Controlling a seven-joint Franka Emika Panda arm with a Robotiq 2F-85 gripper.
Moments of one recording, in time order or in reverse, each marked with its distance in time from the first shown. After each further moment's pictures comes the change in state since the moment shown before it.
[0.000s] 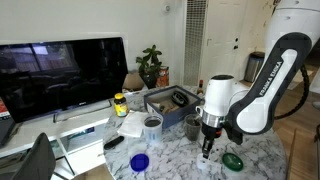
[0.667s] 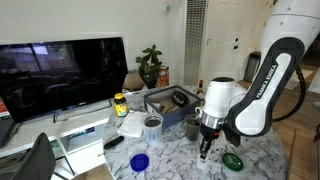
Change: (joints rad) arm -0.044 0.041 0.037 0.007 0.003 0.069 -0.002
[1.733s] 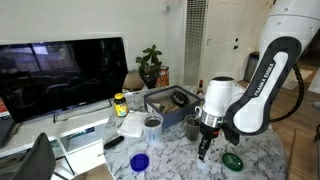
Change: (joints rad) arm -0.067 0.011 0.055 0.007 0.000 0.004 -0.010
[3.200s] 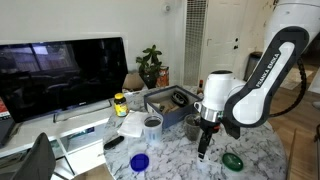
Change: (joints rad) arm -0.028 -0.066 0.025 0.000 0.014 -0.095 -0.036
